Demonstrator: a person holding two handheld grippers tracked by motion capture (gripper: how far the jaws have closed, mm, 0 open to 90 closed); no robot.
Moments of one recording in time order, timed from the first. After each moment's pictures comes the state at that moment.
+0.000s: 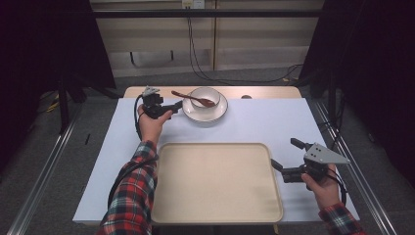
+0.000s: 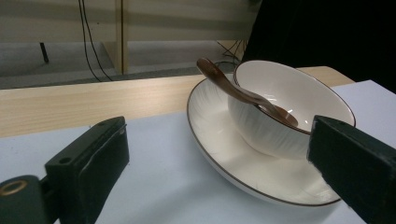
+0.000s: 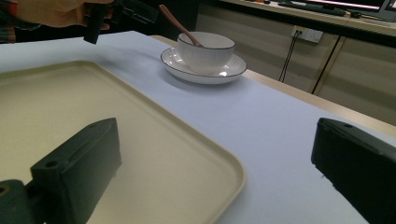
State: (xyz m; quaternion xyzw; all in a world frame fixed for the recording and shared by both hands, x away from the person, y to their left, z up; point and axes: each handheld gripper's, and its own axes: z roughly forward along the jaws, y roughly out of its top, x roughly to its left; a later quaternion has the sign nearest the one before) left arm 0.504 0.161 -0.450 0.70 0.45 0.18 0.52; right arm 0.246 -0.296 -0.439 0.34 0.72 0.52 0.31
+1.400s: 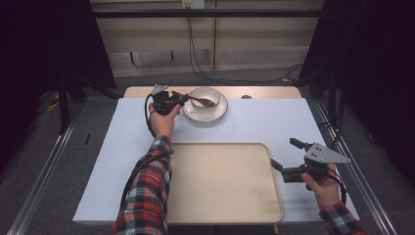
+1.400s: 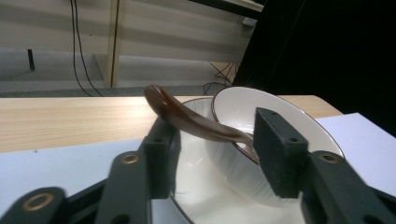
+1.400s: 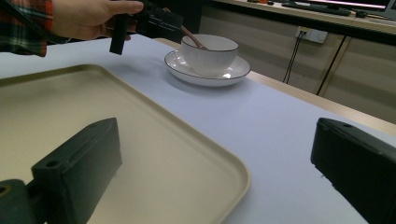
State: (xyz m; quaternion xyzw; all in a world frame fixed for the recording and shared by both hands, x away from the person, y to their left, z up) left arm 0.516 0.128 -0.460 0.66 0.47 0.17 0.57; right arm 0.247 -0.296 -0.438 0.34 0.72 0.53 0.30
